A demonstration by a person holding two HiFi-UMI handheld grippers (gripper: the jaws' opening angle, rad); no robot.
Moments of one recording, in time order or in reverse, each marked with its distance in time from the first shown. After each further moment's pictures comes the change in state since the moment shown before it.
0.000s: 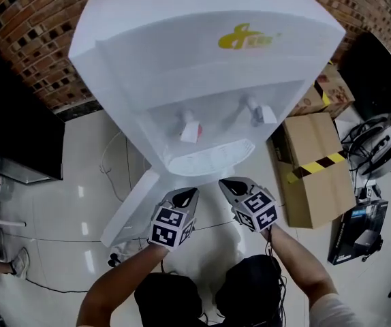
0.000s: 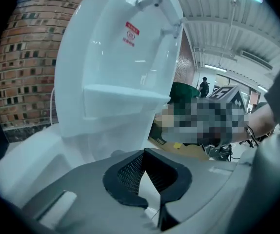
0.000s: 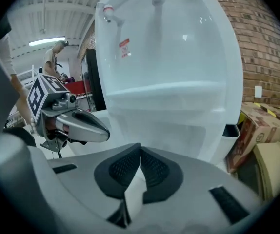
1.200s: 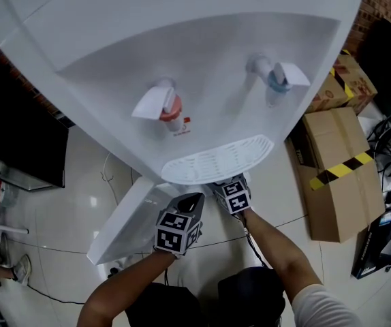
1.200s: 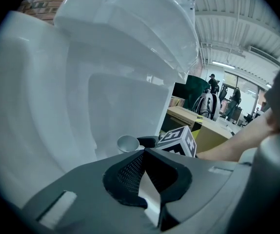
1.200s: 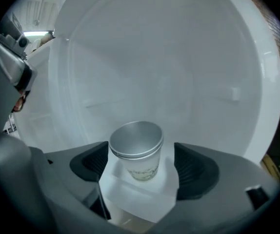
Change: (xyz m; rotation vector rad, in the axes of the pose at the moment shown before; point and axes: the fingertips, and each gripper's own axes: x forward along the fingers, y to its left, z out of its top) left arm 0.069 0.042 -0.062 -0.034 0.020 0.068; right arm 0.205 -0.084 -0.116 0.044 -0.086 -0.149
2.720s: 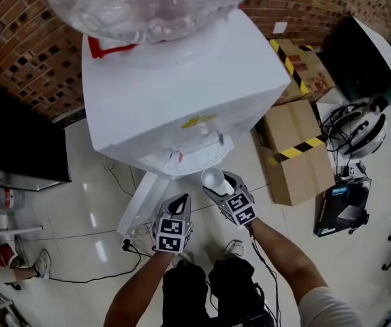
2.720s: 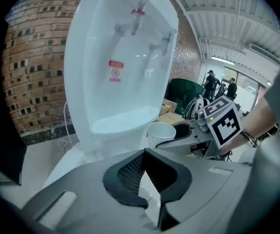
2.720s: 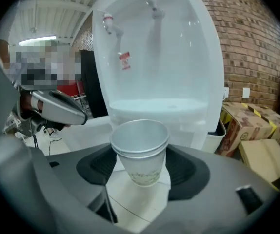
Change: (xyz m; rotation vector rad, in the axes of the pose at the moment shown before) left arm -0.148 -0.073 0.091 0.020 0.083 0.028; right arm -0.244 0.071 0.147 0.013 0.118 0.059
